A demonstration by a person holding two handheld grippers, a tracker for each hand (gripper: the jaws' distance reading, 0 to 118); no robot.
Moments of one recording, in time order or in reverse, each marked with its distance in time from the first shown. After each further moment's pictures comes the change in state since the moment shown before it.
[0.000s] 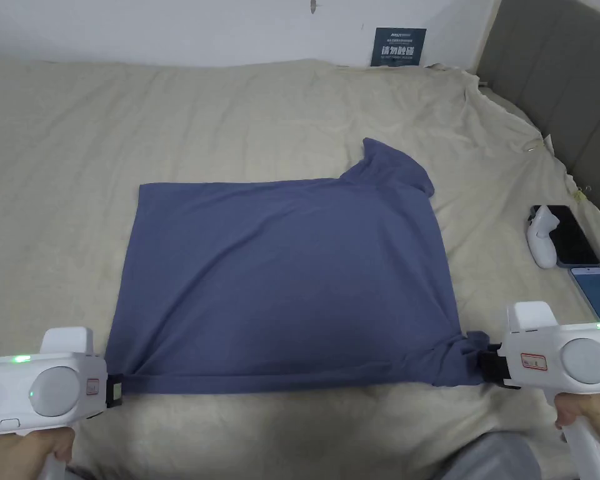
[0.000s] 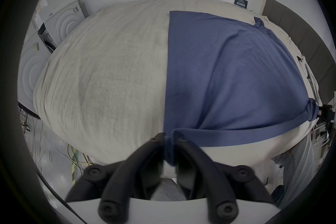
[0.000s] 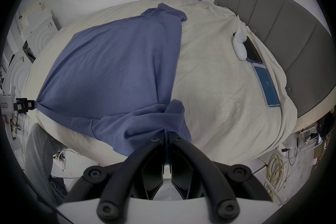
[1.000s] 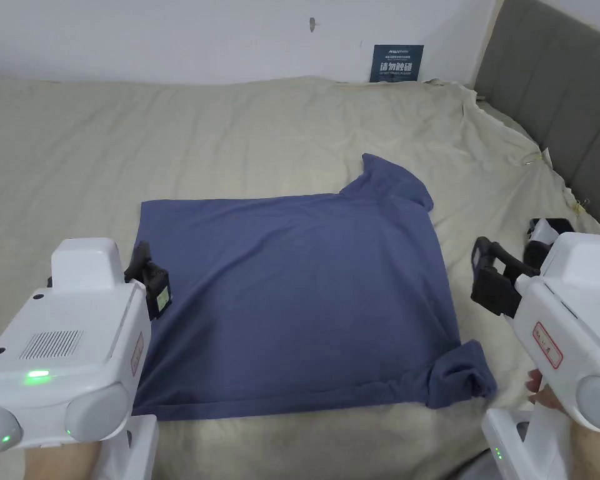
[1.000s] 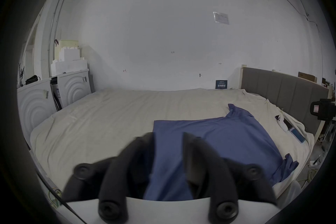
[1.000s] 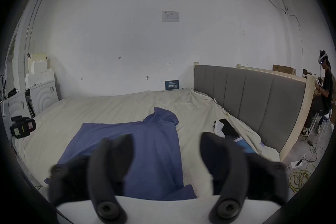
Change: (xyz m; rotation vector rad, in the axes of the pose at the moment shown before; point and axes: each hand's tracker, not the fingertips) left arm 0.054 0.029 0.105 0.781 -0.051 0.006; right arm -0.059 0.014 0.118 0.773 -0.110 -0.149
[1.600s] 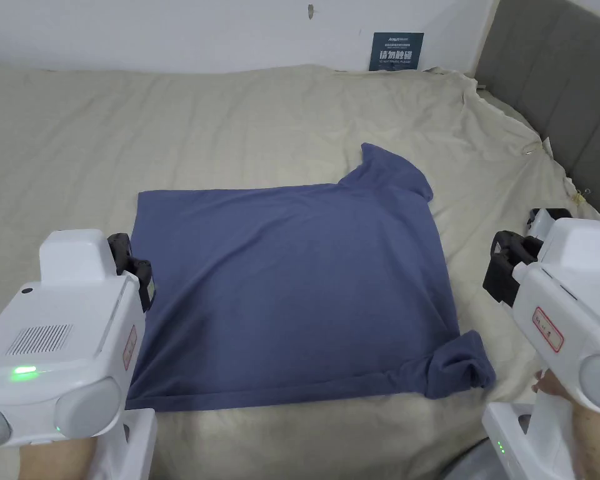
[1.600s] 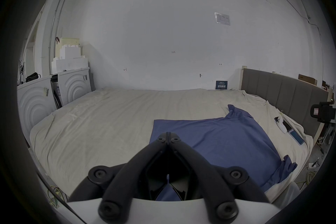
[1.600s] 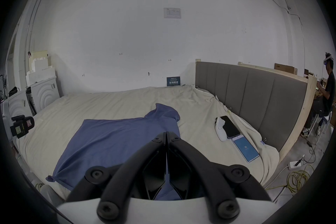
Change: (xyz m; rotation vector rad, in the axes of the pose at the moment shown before) left arm -0.005 -0.001 -0.003 -0.002 0.005 0.011; right arm -0.001 0.008 -0.006 -0.073 0.007 0.008
